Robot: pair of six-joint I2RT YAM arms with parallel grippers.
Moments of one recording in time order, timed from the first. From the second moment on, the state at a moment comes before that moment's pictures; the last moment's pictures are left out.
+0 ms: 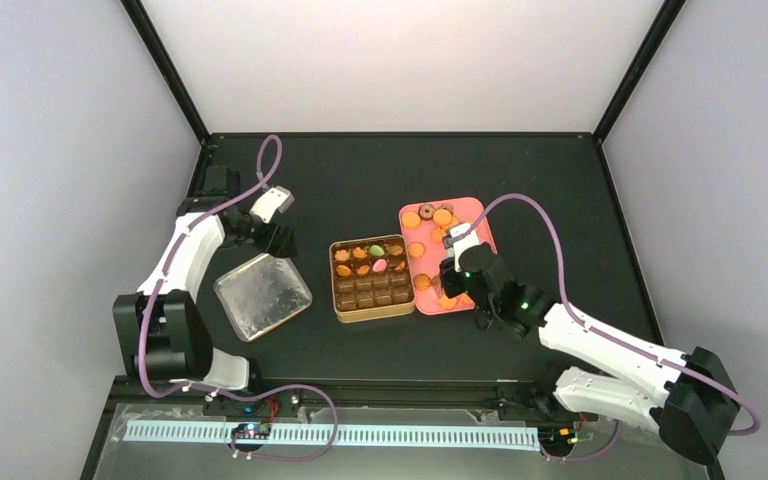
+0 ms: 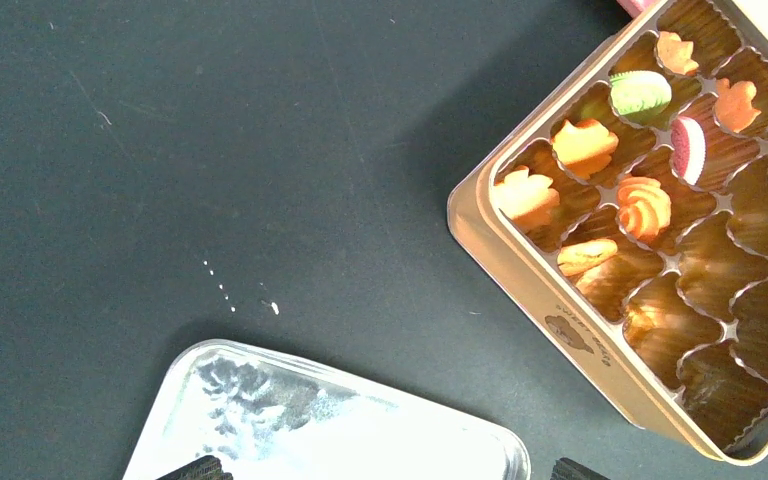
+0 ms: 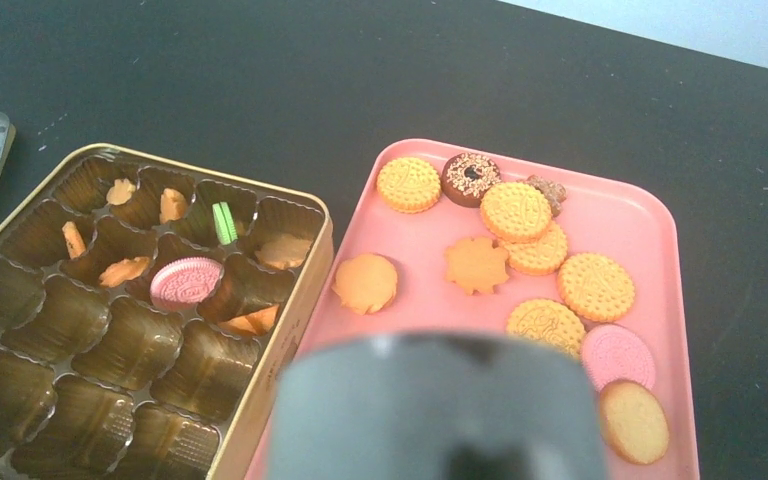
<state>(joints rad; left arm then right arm) 0.09 1.43 1.10 -0.84 0.48 0.52 0.85 1.01 0.61 -0.16 0.35 0.23</state>
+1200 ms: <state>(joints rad) 0.09 1.43 1.10 -0.84 0.48 0.52 0.87 1.02 0.93 -0.25 0.26 0.21</state>
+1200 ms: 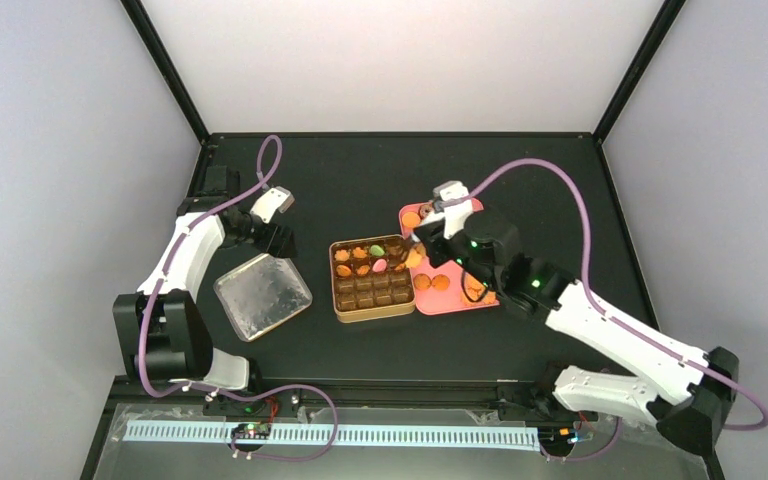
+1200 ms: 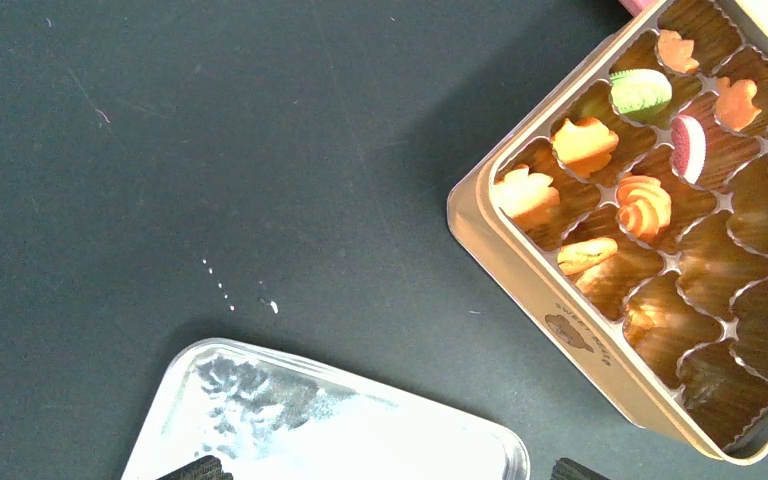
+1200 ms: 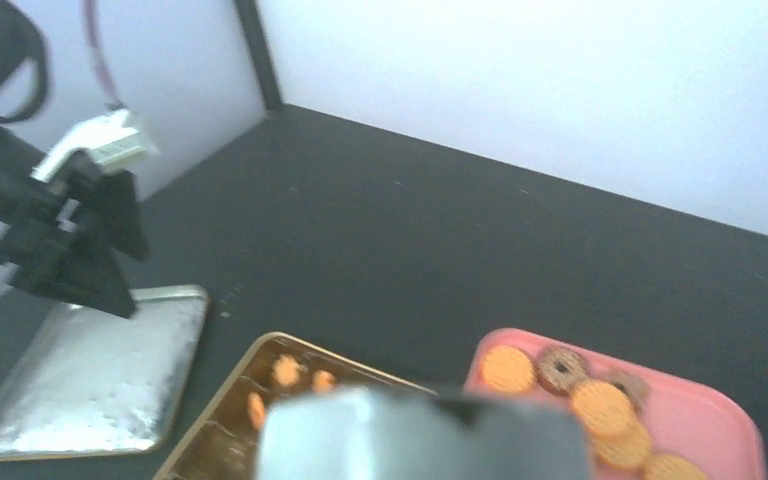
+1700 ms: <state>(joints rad) 0.09 1.43 1.10 -0.85 0.48 0.52 1.07 1.51 1.19 -0.08 0.09 0.17</state>
